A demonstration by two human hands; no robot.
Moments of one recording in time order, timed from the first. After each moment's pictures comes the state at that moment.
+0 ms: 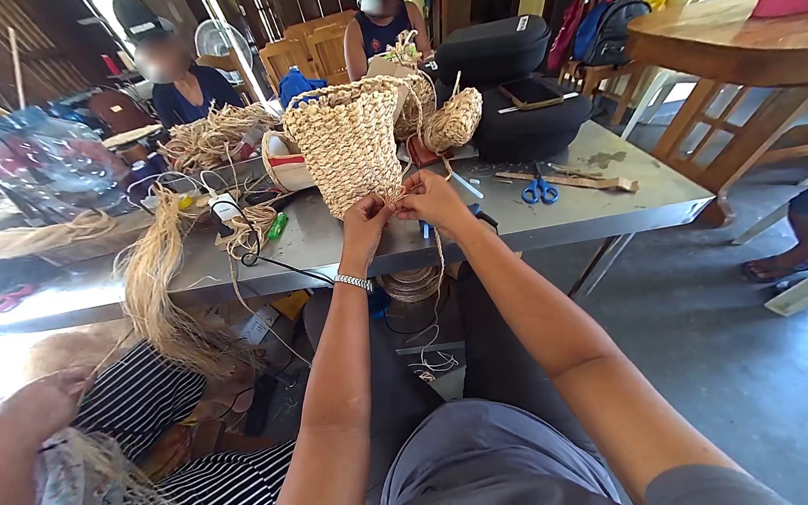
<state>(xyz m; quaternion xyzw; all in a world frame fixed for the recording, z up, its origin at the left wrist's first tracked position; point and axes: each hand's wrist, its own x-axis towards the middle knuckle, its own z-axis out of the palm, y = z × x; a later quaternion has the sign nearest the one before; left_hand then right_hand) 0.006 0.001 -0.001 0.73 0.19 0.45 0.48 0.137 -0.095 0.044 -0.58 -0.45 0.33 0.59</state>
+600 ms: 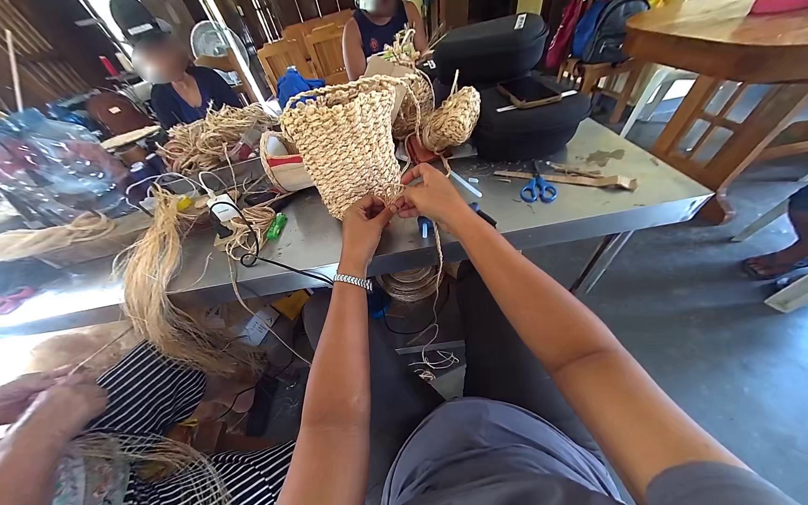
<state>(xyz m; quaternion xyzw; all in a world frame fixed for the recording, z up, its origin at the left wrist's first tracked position) 0.006 0.000 -0.001 0.73 0.20 0.45 0.48 0.139 -0.093 0.051 -0.62 -0.44 0.32 0.57</state>
